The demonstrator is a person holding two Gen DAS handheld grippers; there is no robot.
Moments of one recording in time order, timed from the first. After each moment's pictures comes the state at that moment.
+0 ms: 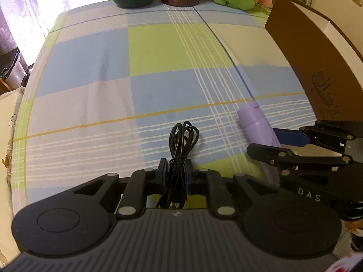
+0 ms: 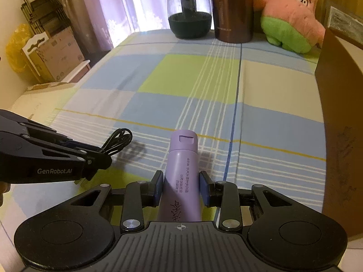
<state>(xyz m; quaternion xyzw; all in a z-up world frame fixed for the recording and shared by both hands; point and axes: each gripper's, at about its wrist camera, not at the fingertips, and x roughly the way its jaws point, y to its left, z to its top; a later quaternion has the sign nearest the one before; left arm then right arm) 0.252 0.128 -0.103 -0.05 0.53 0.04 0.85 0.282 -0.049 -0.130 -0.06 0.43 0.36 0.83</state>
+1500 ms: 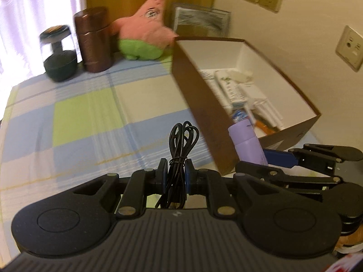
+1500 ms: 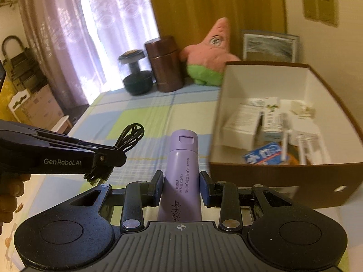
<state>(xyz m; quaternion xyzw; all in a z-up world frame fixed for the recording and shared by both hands) 0.252 -0.029 -0.010 -0.01 0.43 -0.07 0.90 0.235 -0.218 -0.046 0.03 0.35 0.28 0.89</state>
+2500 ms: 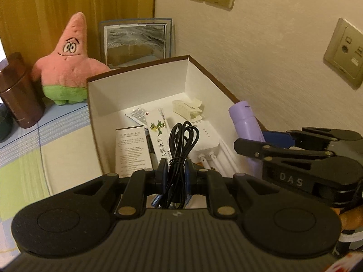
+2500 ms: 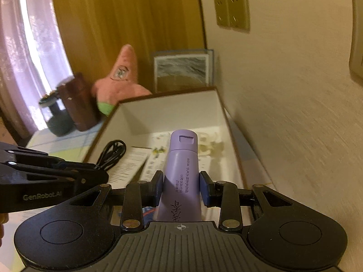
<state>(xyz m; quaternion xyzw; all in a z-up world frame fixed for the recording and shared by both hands) 0.383 -0.171 -0.011 0.03 0.42 -0.14 0.89 0.362 -0.352 -0.029 0.06 0.35 0.16 0.92</state>
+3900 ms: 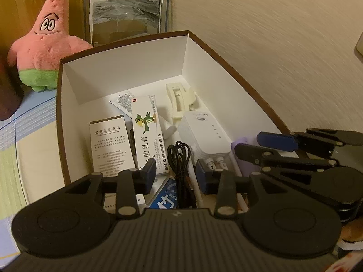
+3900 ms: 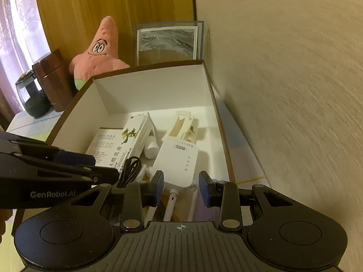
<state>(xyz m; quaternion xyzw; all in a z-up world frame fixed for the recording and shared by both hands) 0.432 -0.186 -0.055 0.02 0.47 -0.14 0.87 0.401 -0.356 -0.066 0.03 0.39 0.15 0.91</state>
